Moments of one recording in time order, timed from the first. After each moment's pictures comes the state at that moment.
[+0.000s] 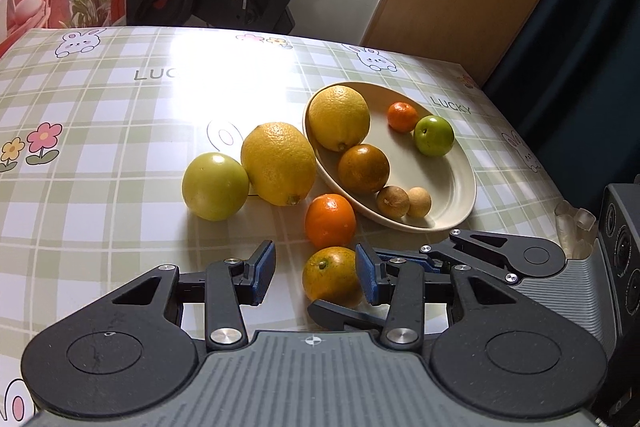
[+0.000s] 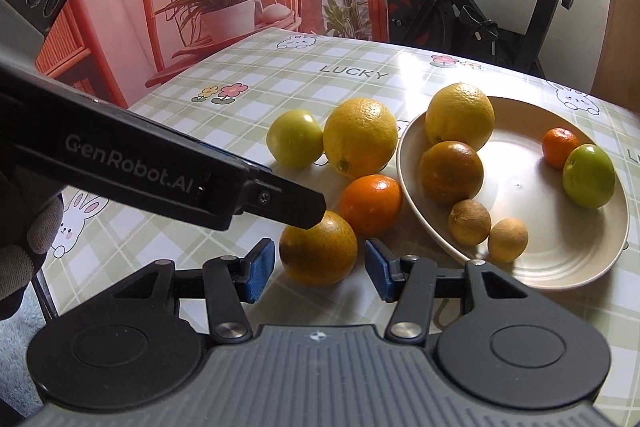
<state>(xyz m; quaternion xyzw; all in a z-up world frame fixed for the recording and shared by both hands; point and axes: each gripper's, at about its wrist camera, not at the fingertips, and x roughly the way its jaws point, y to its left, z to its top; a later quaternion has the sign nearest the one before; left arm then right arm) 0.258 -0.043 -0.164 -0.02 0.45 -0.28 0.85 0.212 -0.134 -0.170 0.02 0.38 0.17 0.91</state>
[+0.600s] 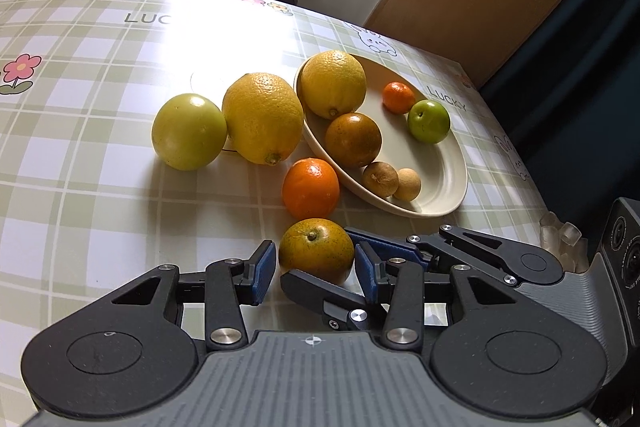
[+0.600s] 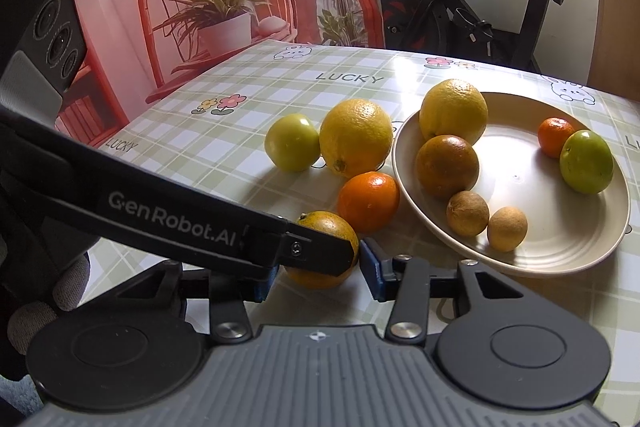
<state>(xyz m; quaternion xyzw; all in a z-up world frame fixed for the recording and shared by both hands) 0.255 -0.048 -0.192 -0.08 0.48 -0.28 0.83 0.204 -0.140 -0.172 0.04 0.36 0.16 0.92</state>
